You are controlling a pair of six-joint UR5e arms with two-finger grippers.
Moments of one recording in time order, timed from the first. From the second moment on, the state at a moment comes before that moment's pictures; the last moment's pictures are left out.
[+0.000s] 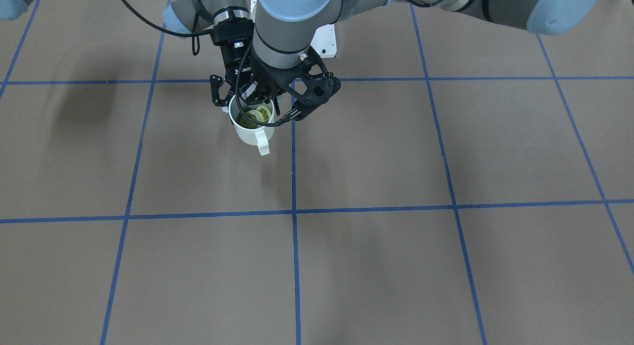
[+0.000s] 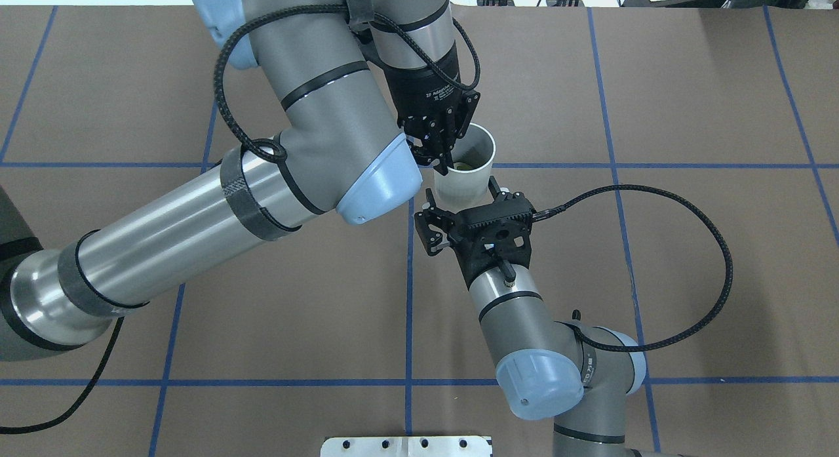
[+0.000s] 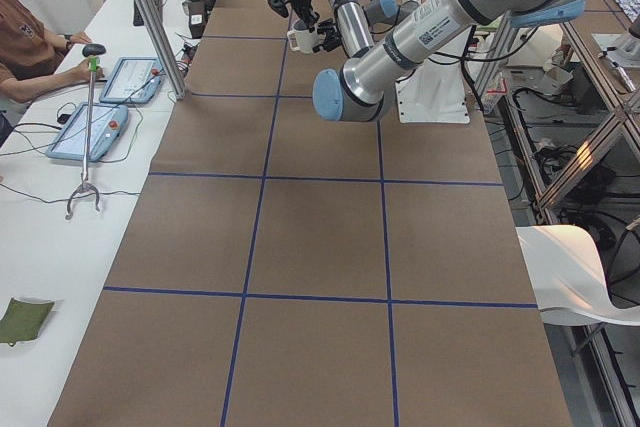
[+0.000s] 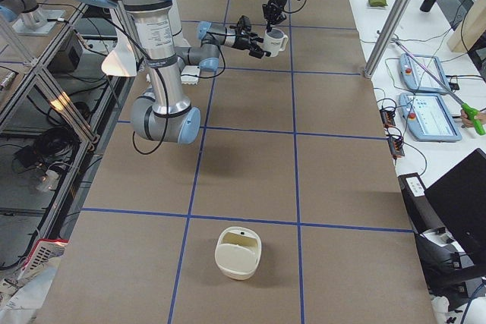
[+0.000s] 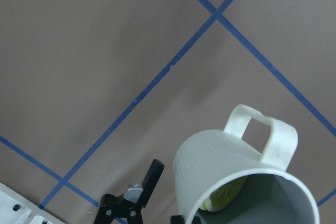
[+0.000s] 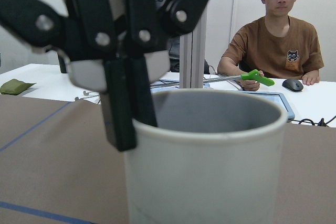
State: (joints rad) left arm -0.72 -2.69 -1.50 -1.27 -2.34 -1.80; right arm 0.20 -1.13 1.78 -0.89 0.63 0.96
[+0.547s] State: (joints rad) left arm -0.72 -2.69 -1.50 -1.27 -2.34 -1.80; right arm 0.21 -1.13 1.78 -0.89 0.63 0.96
